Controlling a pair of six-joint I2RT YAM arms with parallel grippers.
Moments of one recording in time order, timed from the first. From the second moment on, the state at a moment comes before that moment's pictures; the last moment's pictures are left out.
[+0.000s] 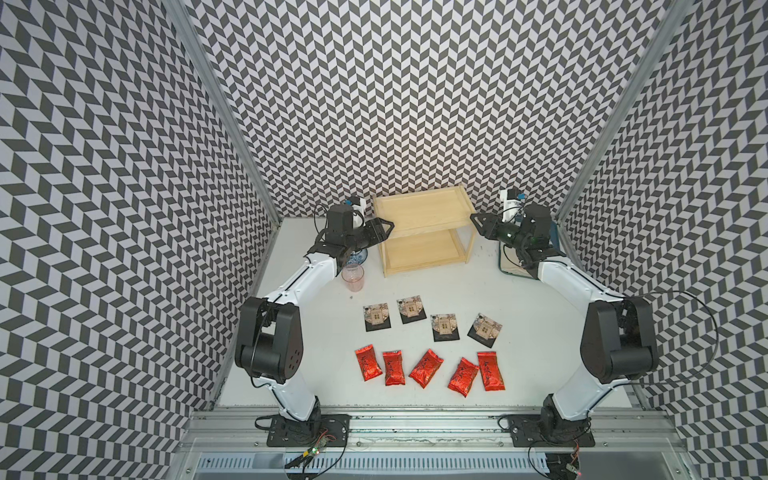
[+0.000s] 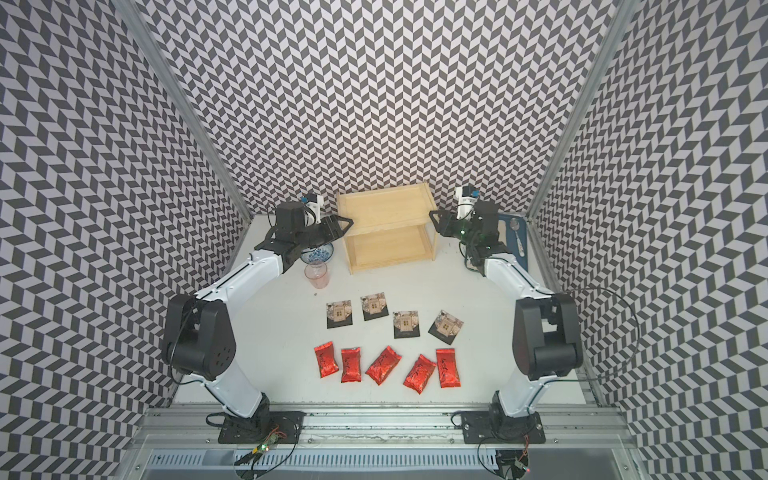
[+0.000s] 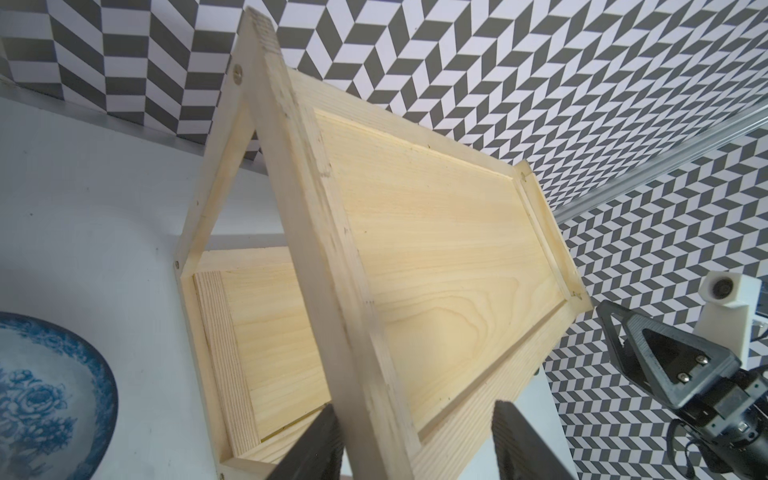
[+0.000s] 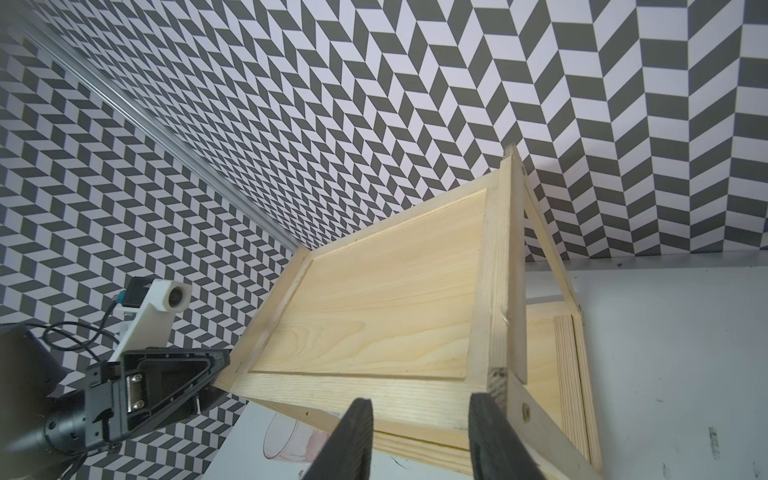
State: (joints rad) left arm -0.25 1.70 1.32 -0.03 0.46 -0.62; right arm 0.12 1.69 1.22 0.24 -0.52 0.48
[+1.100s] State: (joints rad) left arm -0.25 1.74 1.41 -0.10 0.38 -0.59; right arm 0.08 1.88 1.41 0.11 -0.66 0.43
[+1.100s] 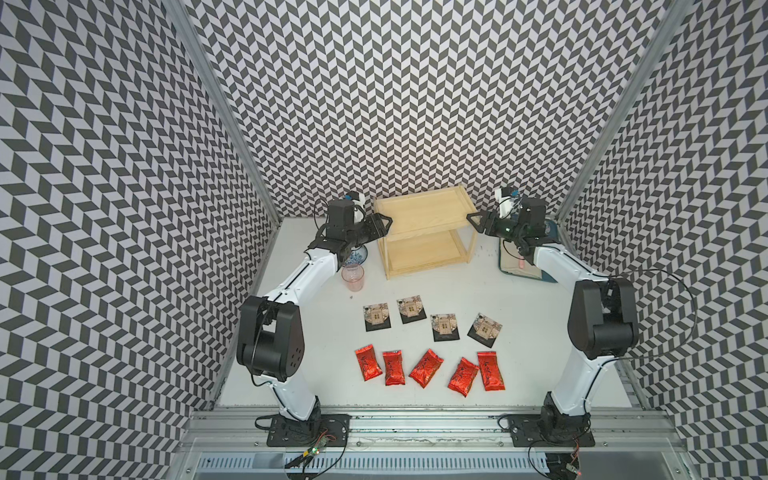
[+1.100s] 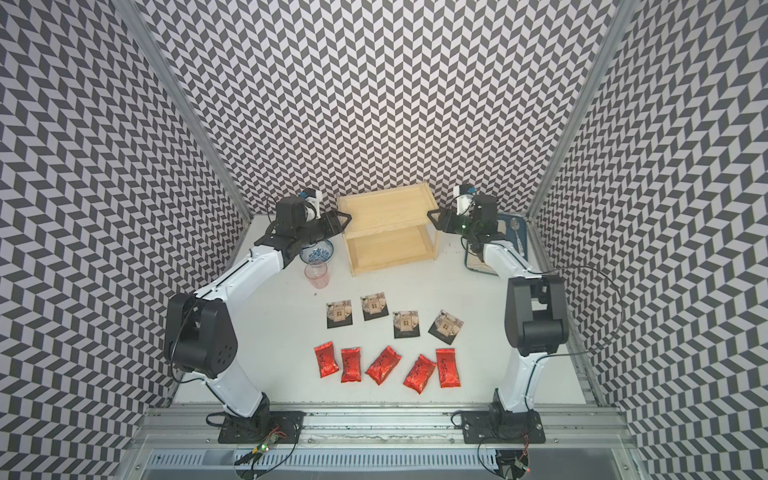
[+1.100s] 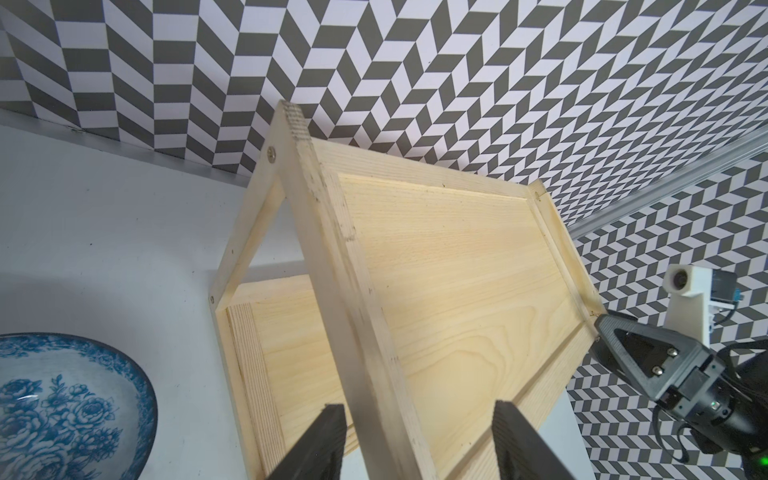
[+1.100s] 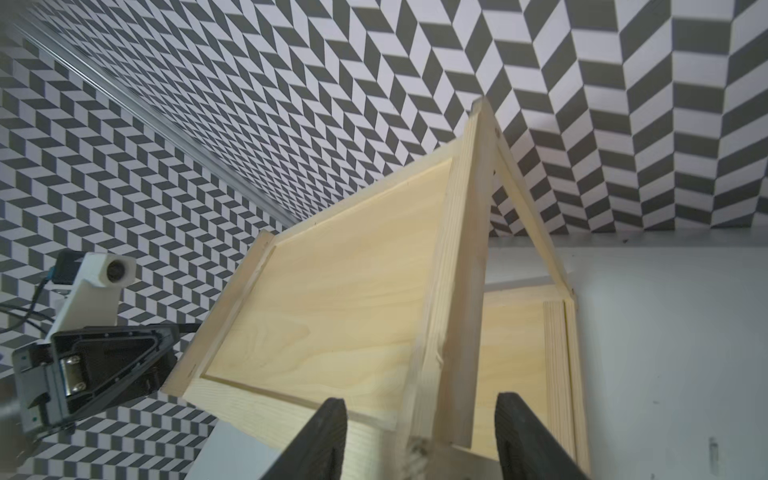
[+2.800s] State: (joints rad) left arm -0.45 1.22 0.99 -0.16 0.23 -0.59; right arm 0.30 1.03 0.72 0.09 -0.45 0.42
